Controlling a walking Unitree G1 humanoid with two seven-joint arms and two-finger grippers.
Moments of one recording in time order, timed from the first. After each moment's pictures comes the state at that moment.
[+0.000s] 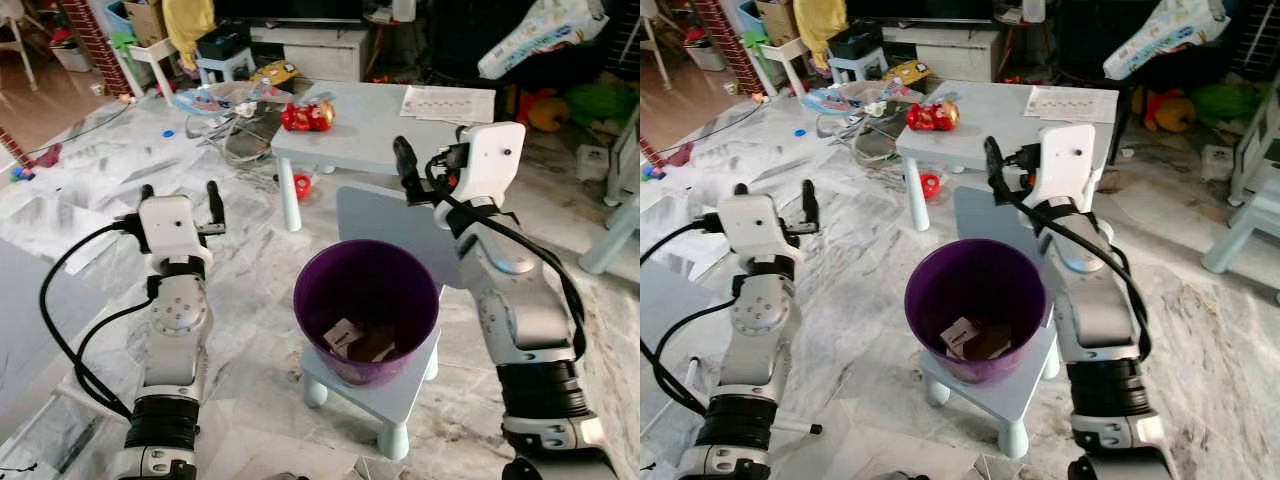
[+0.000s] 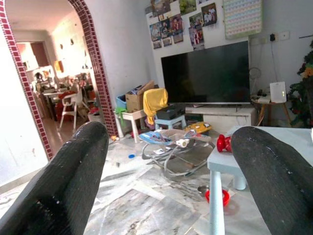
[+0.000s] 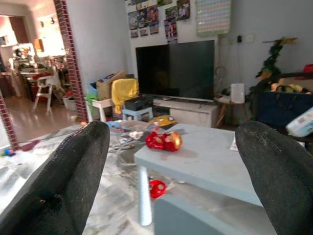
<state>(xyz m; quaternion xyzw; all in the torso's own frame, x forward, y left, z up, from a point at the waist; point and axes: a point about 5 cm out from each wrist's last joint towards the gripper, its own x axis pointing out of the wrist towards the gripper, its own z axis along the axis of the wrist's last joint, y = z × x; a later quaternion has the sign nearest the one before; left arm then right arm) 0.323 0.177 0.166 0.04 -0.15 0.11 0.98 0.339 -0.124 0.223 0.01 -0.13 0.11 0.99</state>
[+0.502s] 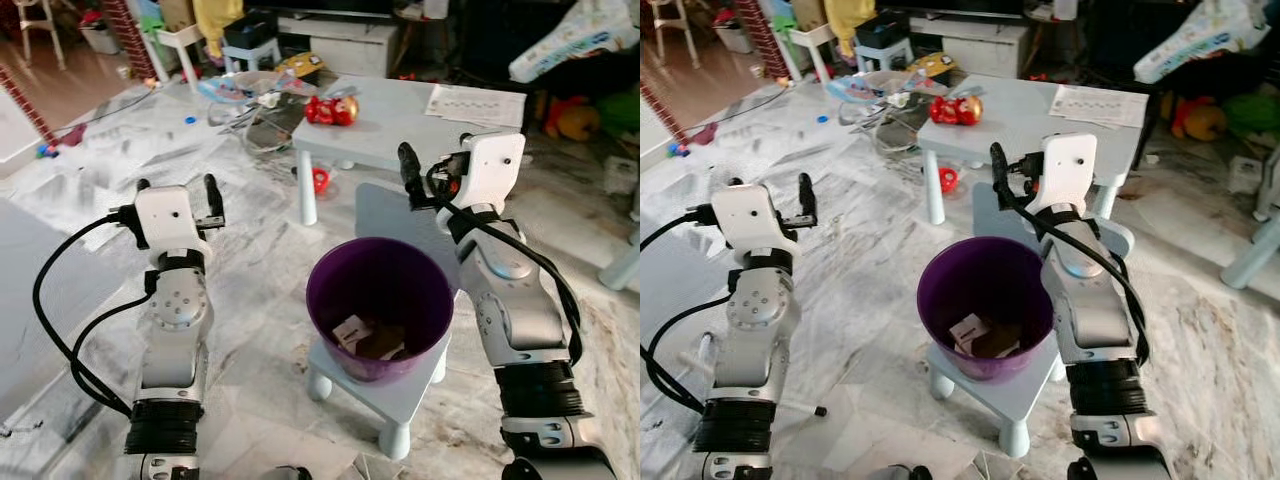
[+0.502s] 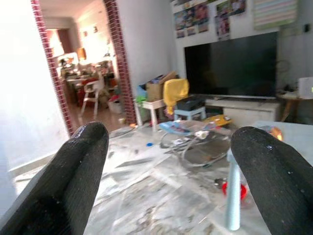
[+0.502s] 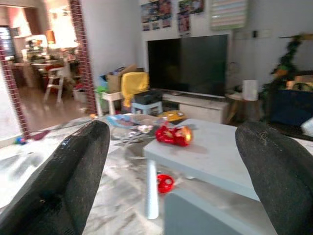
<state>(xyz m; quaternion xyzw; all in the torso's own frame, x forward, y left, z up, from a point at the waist) 0.320 0.175 0.174 0.04 -0.13 0.12 0.98 0.342 -0.130 0.214 0.00 -0.13 0.10 0.99</state>
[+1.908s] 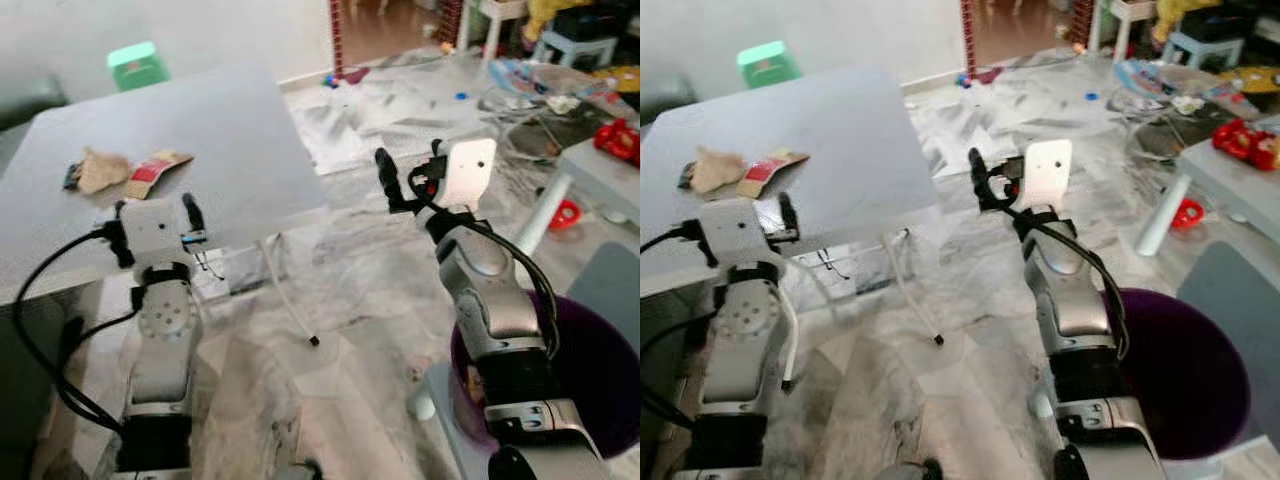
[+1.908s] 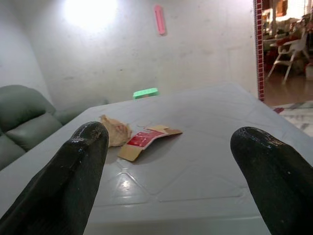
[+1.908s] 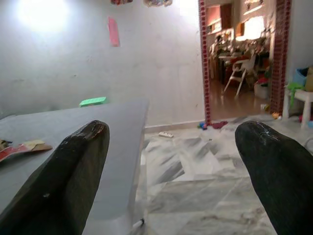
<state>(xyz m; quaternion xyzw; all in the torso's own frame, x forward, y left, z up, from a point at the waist) 0.312 0.182 0.165 0.06 -0.10 0.16 0.98 0.354 -0.122 0.207 0.03 -0.13 0.12 0.98</state>
